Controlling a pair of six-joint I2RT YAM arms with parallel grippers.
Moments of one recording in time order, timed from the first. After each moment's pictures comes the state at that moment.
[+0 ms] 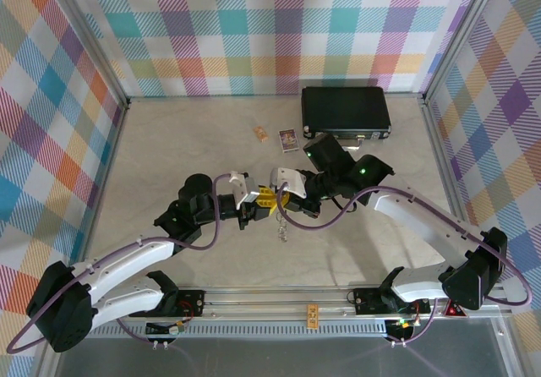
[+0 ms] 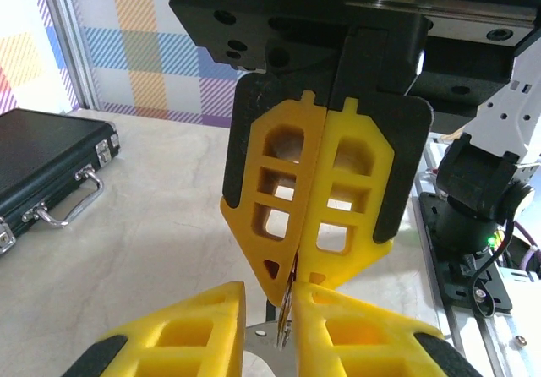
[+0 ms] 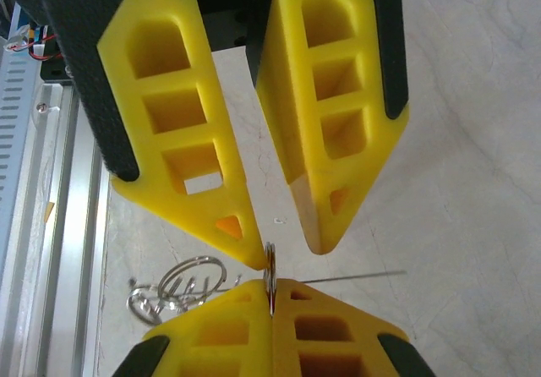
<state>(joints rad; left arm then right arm) -0.69 1.04 0.56 0.32 0.63 0.08 0.80 1.32 1.29 -0.89 -0.44 -0.63</state>
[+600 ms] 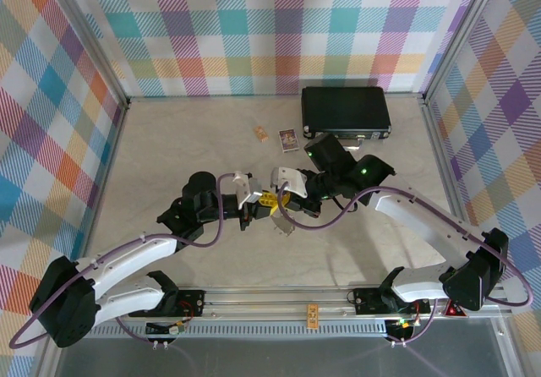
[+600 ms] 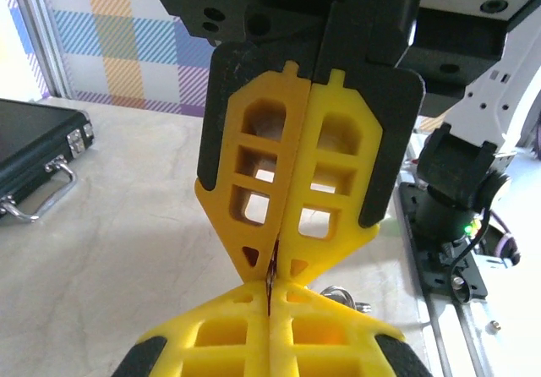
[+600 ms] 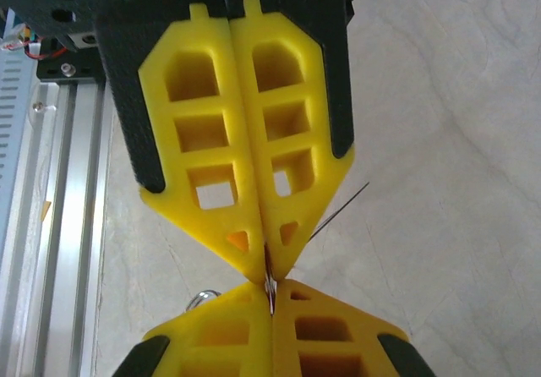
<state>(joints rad) -0.69 1.07 0.58 0.31 0.69 0.08 0.80 1.32 1.29 -0.90 -0.43 -0.63</state>
